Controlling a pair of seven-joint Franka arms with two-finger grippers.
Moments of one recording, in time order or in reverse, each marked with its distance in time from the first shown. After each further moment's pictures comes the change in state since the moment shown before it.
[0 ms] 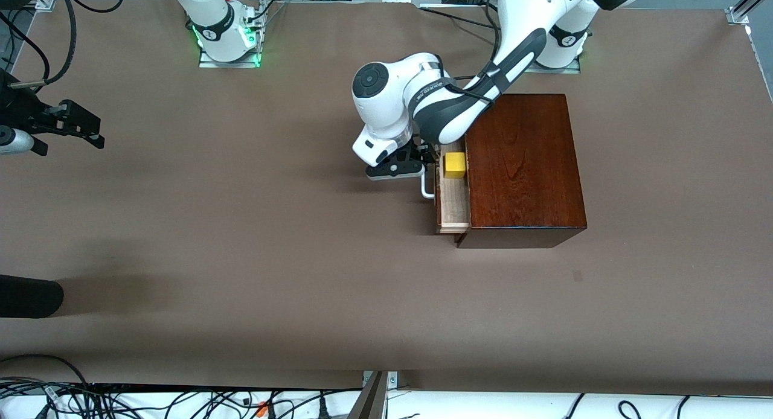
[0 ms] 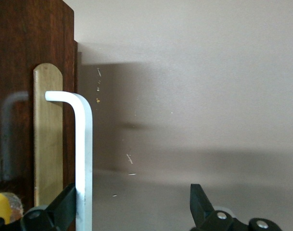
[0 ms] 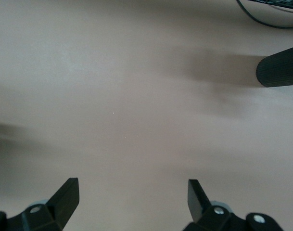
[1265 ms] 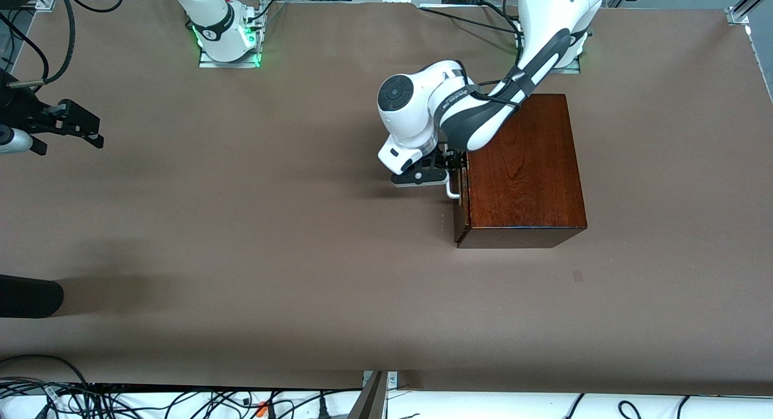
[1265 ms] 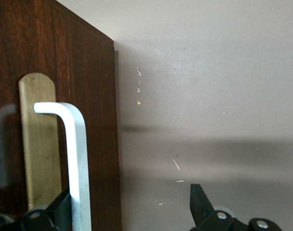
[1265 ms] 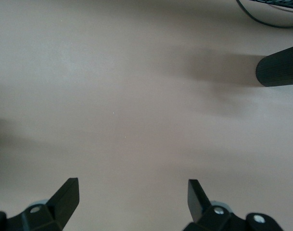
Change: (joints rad) left arm 0.096 -0.078 -0.002 -0.143 0.000 0.005 0.085; right arm -0.002 -0.001 0.000 0.000 0.000 -0.002 0.000
